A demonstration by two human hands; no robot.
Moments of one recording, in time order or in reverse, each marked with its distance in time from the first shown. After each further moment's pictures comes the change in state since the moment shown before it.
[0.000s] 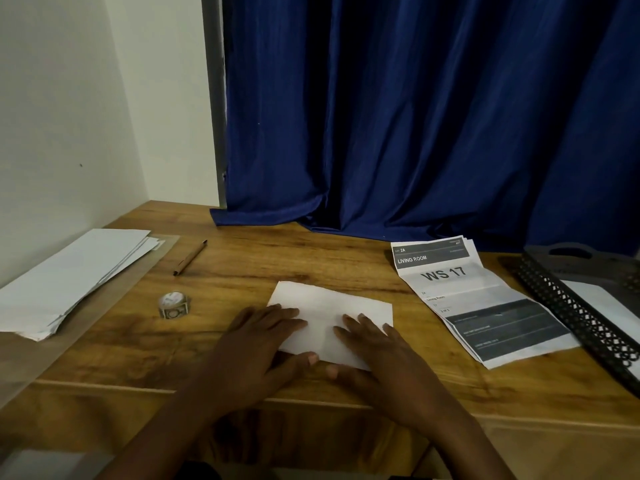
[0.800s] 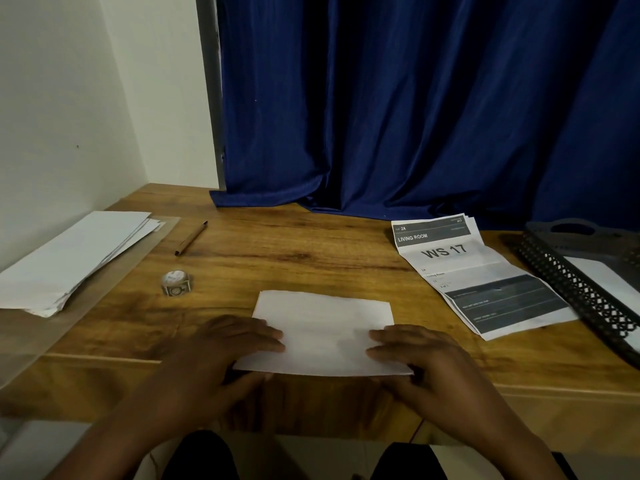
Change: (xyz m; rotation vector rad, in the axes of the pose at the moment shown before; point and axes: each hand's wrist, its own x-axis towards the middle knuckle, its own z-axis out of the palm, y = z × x) left_hand -0.068 -0.021 -0.004 -0.222 0.195 0.178; right_hand -0.066 0.016 -0.013 0.152 0.234 -0.060
